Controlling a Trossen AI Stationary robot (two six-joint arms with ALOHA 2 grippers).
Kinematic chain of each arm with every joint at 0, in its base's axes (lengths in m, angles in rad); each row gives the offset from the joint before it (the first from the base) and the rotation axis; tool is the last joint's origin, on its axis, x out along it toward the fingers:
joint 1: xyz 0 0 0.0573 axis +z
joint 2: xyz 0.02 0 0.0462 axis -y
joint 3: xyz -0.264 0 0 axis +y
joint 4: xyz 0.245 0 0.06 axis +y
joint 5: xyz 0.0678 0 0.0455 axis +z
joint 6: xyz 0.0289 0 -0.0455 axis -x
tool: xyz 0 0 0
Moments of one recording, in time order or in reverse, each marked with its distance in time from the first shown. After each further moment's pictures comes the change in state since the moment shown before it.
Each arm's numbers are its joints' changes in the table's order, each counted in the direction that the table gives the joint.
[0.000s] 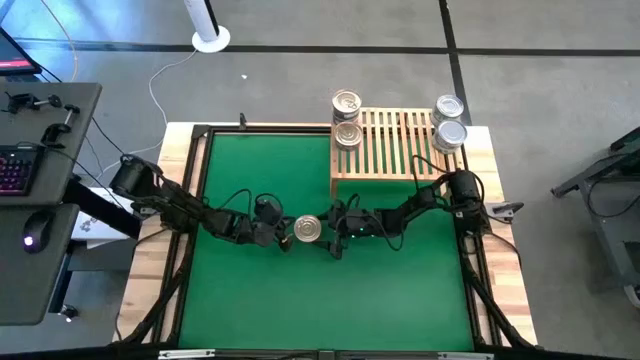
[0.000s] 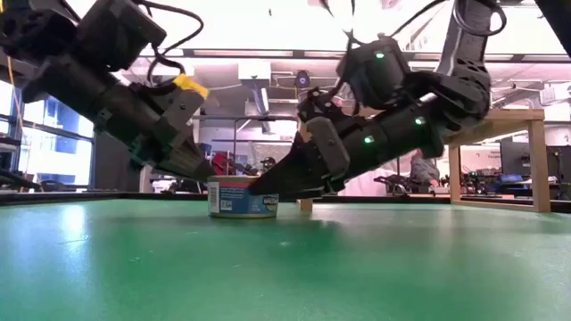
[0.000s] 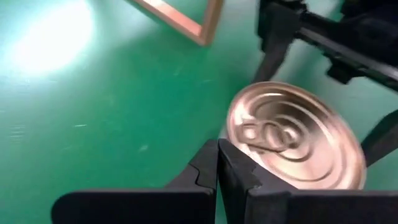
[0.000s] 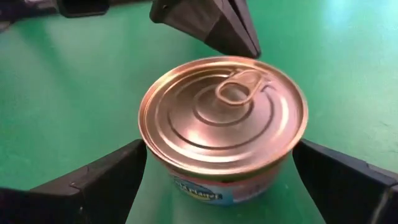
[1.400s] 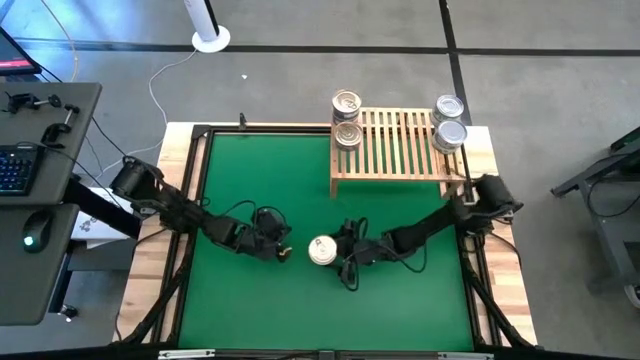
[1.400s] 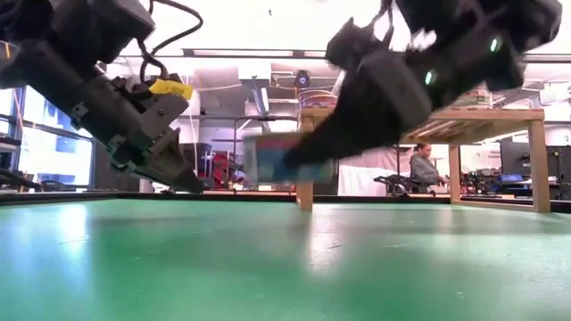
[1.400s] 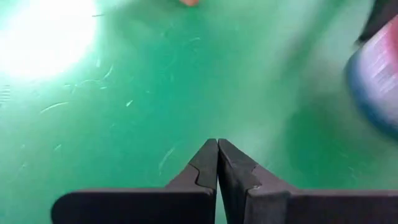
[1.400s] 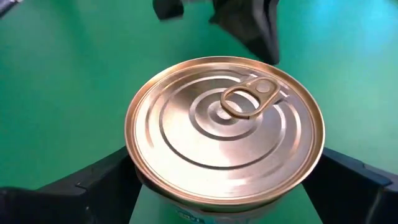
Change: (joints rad) left arm -0.098 -0.018 -0.072 0.215 0.014 0.094; right arm 0.245 0.199 -0.030 0.390 -0.261 -0.004
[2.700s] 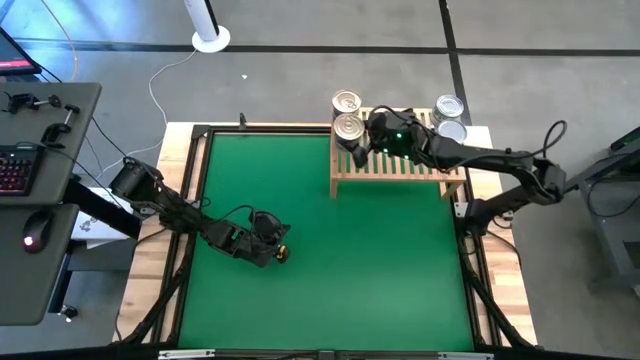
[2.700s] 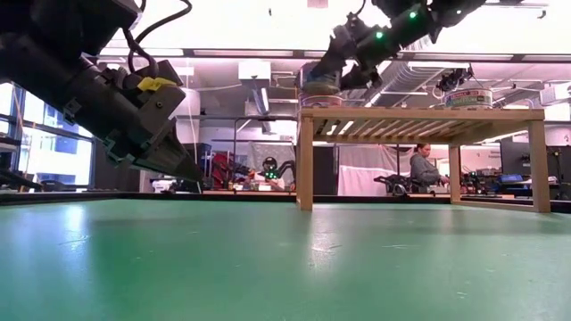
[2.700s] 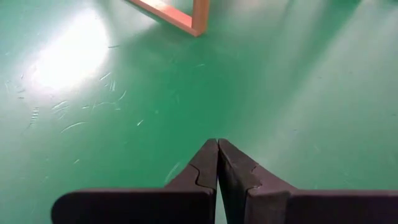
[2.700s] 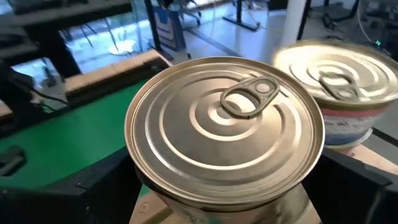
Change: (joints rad) left arm -0.056 0.000 0.002 -0.018 0.145 0.002; right arm -0.749 0.505 -0.183 0.489 0.240 0.052
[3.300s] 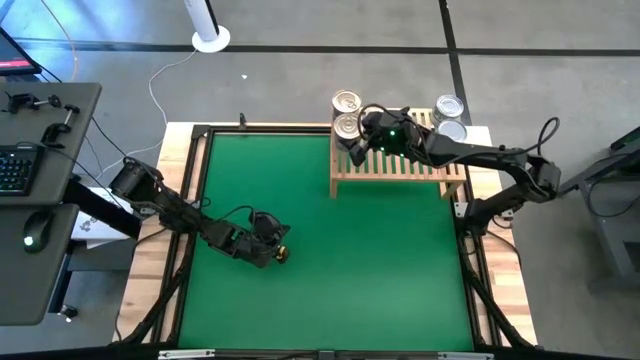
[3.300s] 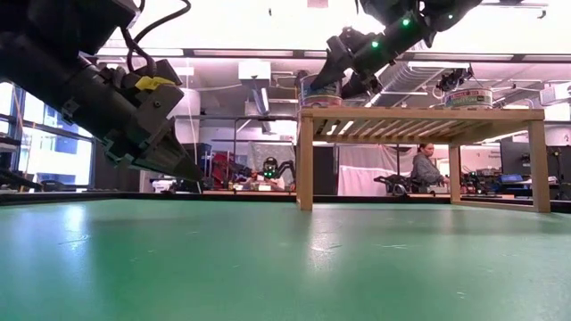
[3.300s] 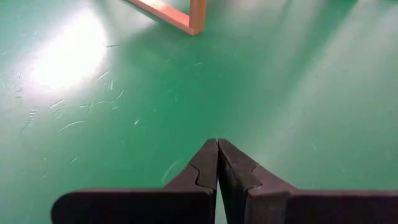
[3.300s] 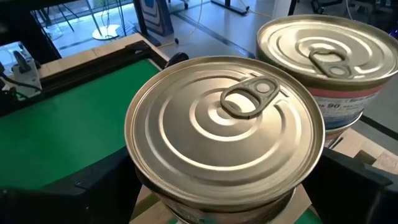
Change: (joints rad) left arm -0.006 0.000 0.000 0.000 0.000 0.000; right arm -0.013 -0.051 -0.032 0.056 -0.035 0.000
